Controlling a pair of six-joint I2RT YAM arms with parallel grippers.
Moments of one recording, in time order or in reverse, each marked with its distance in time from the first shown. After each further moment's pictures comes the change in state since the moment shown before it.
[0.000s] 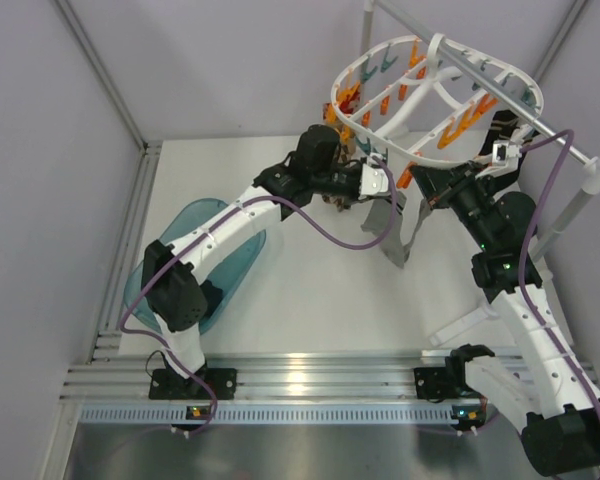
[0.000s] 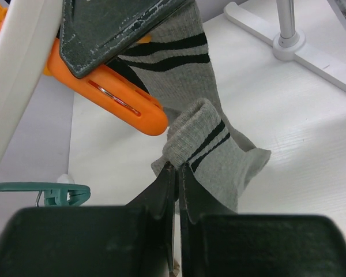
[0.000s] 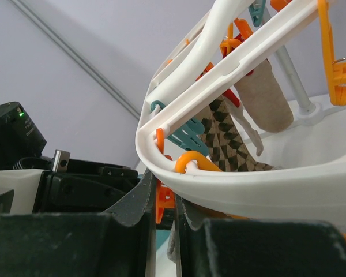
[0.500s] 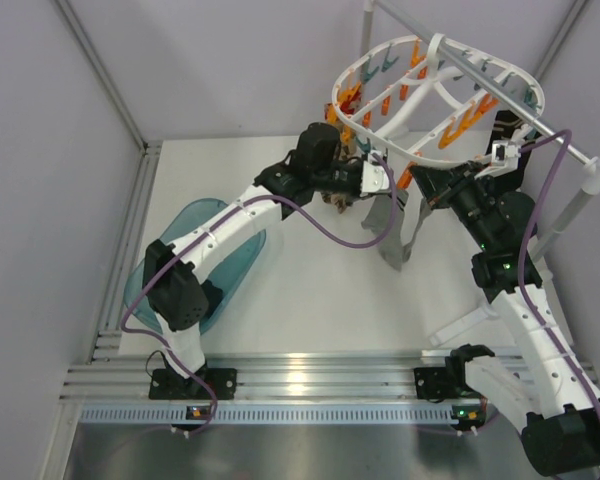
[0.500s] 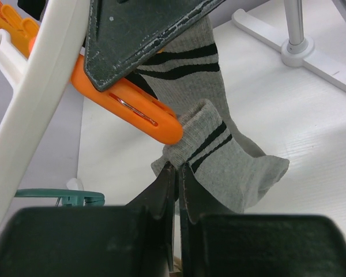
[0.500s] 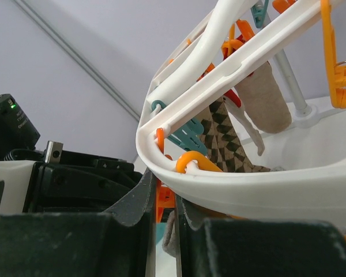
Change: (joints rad) left arm 0.000 0.008 0.012 0.032 -0.003 -0.008; right arm 0.000 0.000 0.000 0.000 -0.003 -0.027
